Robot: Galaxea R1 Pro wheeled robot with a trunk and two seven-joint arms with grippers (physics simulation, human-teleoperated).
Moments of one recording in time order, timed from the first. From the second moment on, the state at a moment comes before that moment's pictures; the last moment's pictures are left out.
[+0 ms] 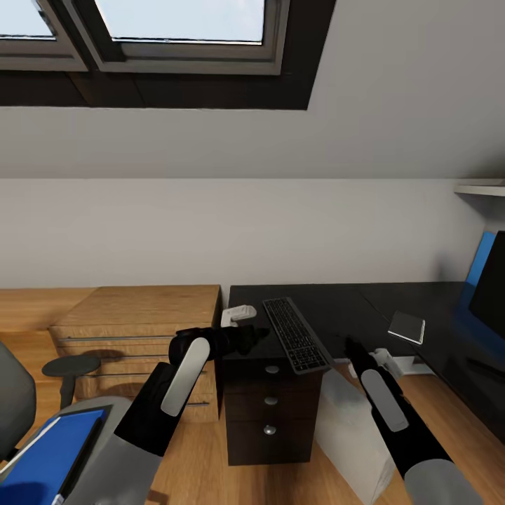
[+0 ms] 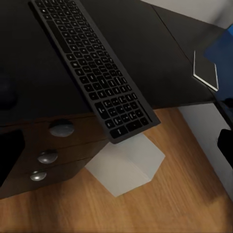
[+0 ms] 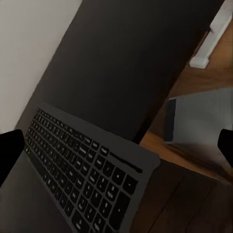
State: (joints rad) left arm -0.62 -0.15 -0.30 -1.33 0.69 0.87 0.25; right arm -0.53 -0.08 0.05 -1.02 -1.04 0.02 -0.50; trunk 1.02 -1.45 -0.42
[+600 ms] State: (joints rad) left arm -0.62 -0.15 -0.26 -1.33 0.69 0.87 0.24; right arm -0.52 -0.08 0.05 -1.11 -1.01 0.02 -0.51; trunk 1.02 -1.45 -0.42
